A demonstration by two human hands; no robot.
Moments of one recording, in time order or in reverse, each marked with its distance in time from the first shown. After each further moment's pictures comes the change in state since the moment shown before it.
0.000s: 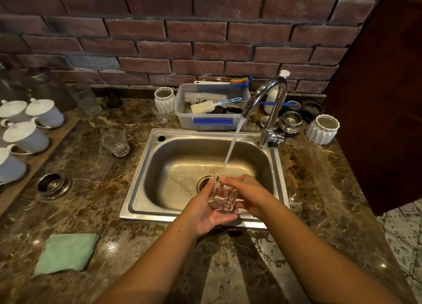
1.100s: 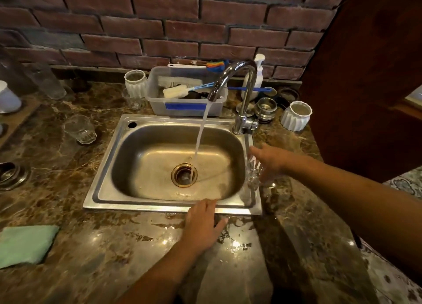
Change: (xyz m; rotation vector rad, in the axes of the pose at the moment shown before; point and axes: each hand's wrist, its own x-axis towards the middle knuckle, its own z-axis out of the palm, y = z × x) left_hand 0.040 -0.113 0.010 1.731 0.235 0.551; right_hand -0.001 -0.052 -0.149 -1.613 -0.030 -0.080
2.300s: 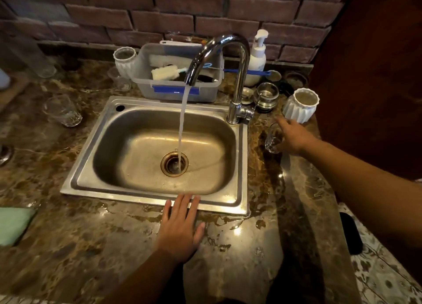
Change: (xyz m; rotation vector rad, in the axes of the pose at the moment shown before) left_hand -0.001 -0.021 0.063 0.338 0.166 0.009; right_hand 0.063 0.123 0.008 0.183 0.266 0.132
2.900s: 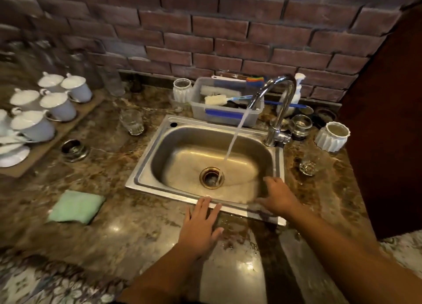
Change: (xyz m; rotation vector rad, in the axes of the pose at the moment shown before) left_hand -0.026 -0.061 -0.038 -0.057 -0.121 -0.052; right_hand -0.110 -0.150 0.086 0.153 -0.061 -0.048
